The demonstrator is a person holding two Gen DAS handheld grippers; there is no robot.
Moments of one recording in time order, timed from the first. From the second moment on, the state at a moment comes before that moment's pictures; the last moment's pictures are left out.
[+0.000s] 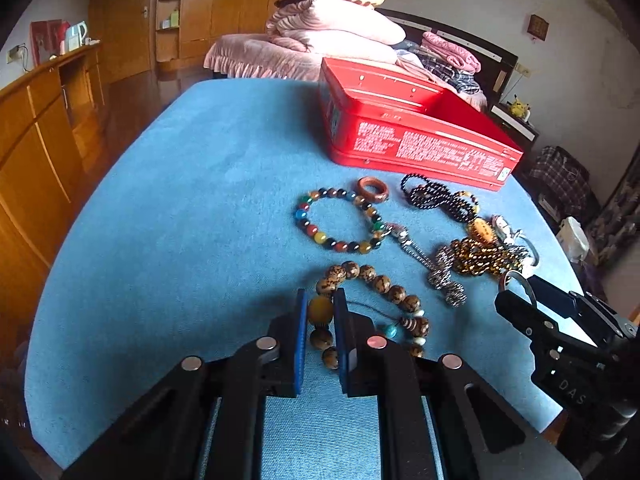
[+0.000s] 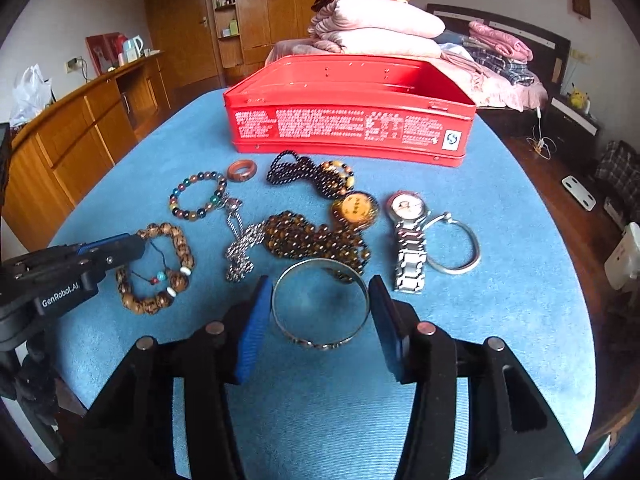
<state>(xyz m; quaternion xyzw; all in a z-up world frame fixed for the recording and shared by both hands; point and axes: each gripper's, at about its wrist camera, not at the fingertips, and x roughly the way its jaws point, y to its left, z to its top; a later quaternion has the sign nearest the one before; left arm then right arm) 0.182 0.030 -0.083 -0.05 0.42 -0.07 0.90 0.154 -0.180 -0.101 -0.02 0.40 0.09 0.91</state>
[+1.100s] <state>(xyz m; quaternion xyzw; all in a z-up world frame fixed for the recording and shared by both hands) 0.323 -0.030 0.032 -0.08 0.32 -0.13 0.94 0.313 -0.210 -0.016 0.01 0.36 0.08 0.93</state>
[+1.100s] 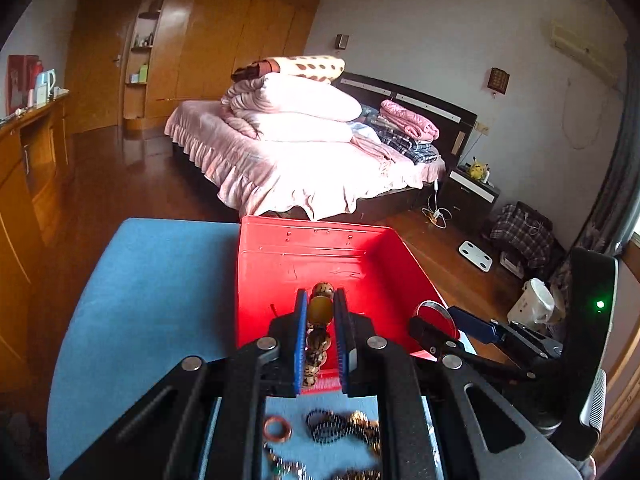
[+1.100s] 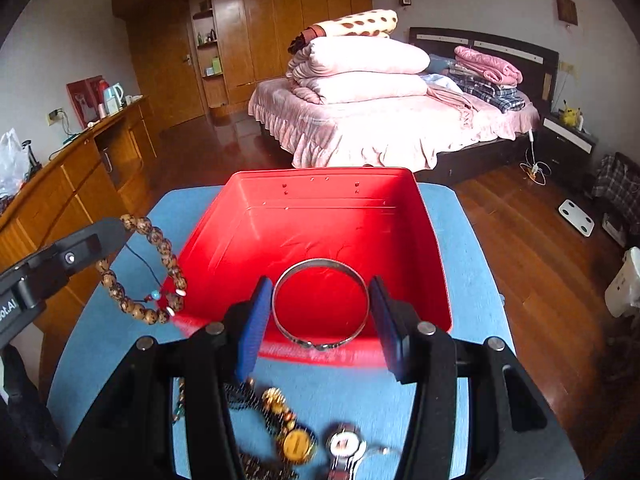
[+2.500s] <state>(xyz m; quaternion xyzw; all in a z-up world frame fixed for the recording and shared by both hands) 0.243 0.020 -0.055 -0.03 0.35 -0.04 0.94 0.219 -0.242 -0.091 0.06 0.37 0.05 0.93</state>
